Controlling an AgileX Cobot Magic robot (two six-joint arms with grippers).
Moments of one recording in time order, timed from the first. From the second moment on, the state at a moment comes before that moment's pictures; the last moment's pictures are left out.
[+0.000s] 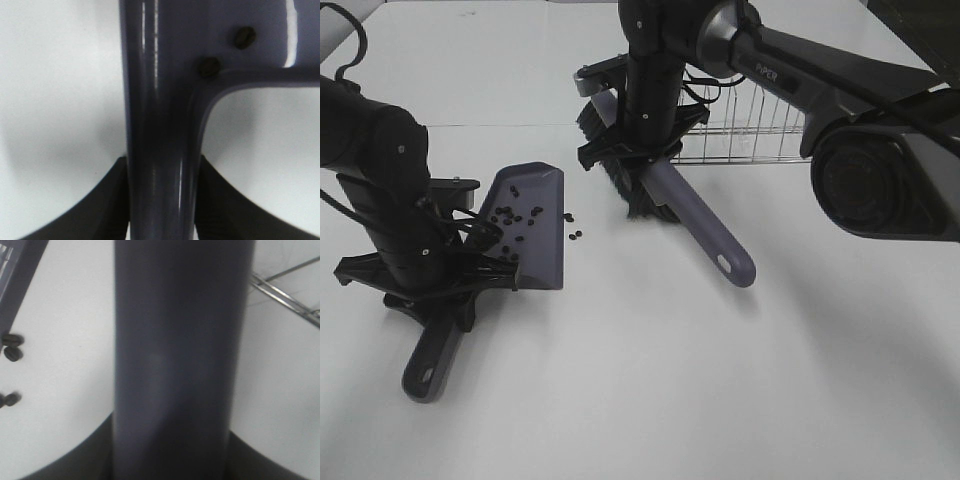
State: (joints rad) left arm -0.40 2.04 -1.09 -0.01 0.70 -0.35; right arm 0.52 2.67 -2.48 -0.05 1.23 0.00
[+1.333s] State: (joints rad) left arm -0.40 2.04 -1.09 -0.01 0.70 -0.35; right arm 0.65 2.70 -2.49 0.21 1.15 0.09
